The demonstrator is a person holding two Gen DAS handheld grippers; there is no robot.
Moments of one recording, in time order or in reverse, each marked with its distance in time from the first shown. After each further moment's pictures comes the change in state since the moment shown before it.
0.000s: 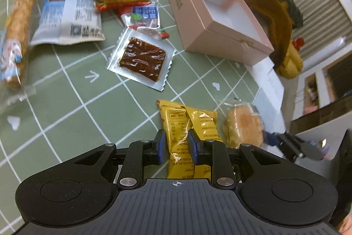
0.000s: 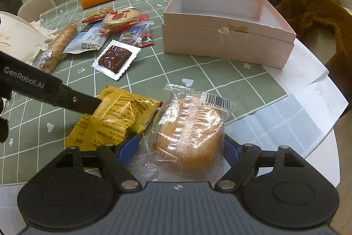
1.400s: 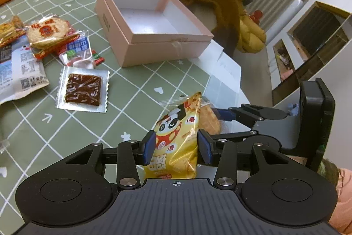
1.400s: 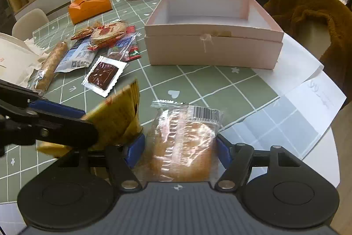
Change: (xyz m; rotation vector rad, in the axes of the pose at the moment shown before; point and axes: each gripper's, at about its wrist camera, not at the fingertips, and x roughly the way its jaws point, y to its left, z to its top) left arm -0.023 -0.056 -0.007 0.340 -0.018 -0.108; right arm -0.003 -0.019 0.010 0.086 -0.025 0.006
